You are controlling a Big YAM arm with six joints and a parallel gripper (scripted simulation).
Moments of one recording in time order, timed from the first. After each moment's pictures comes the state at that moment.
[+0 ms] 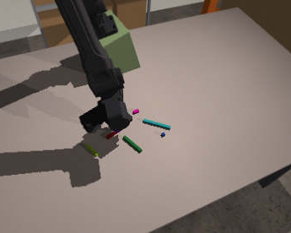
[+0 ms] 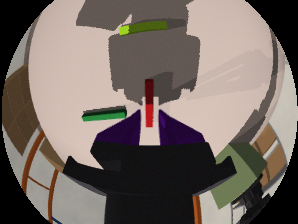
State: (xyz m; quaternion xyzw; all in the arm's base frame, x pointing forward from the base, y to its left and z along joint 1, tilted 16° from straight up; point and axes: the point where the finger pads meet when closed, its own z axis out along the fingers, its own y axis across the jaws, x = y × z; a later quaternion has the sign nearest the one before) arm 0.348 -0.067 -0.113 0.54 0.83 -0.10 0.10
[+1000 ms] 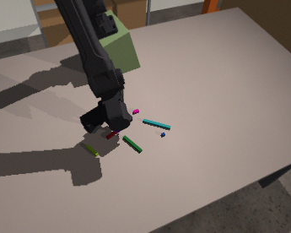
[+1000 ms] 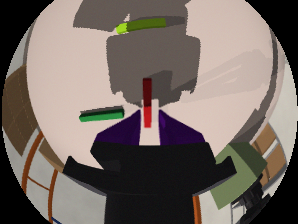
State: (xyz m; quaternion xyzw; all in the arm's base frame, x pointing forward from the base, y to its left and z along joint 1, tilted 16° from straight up) arm 0.345 -0.066 -0.117 0.54 0.83 -0.10 0.09
